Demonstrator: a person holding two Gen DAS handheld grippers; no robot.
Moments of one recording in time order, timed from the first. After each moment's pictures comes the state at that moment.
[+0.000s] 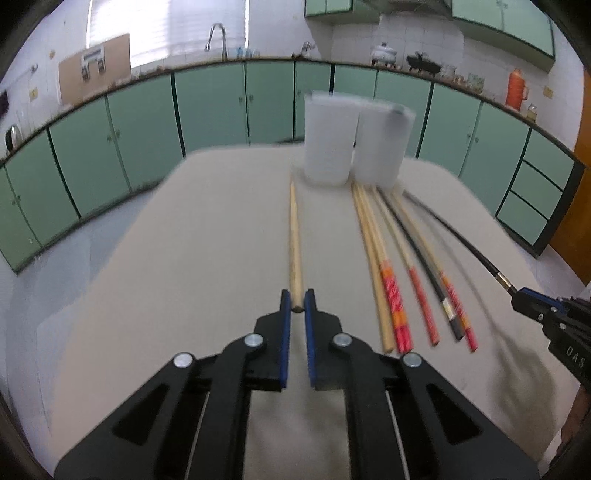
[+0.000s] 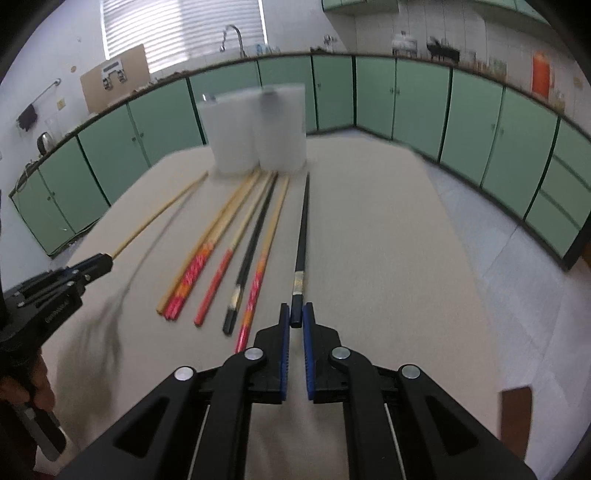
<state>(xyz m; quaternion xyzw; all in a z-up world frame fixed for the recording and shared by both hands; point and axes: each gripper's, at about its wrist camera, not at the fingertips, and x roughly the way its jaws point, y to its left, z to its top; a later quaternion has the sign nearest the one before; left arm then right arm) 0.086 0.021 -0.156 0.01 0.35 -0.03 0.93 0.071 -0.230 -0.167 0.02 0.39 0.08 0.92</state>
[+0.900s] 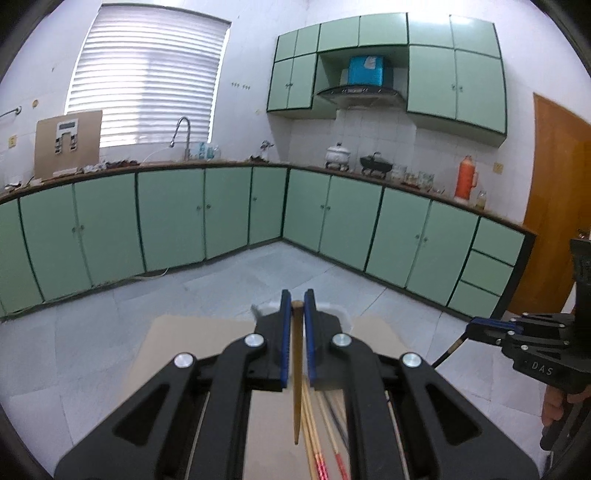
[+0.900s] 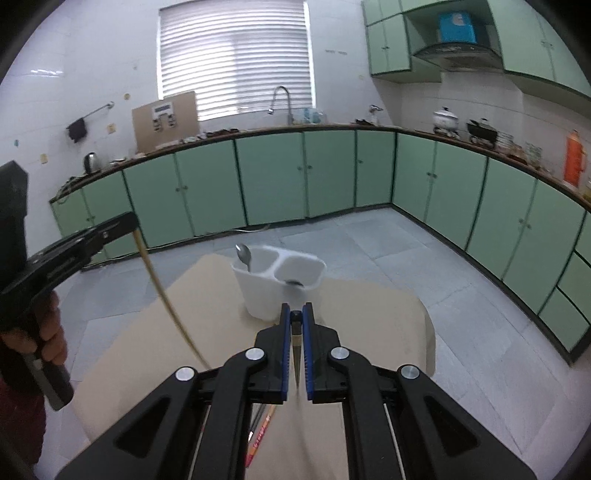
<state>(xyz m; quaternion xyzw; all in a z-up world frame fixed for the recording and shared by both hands) 0.153 0.006 0.035 -0.03 0.18 -0.12 0.97 0.149 -0.254 0.019 -0.01 0.29 0.18 0.94</state>
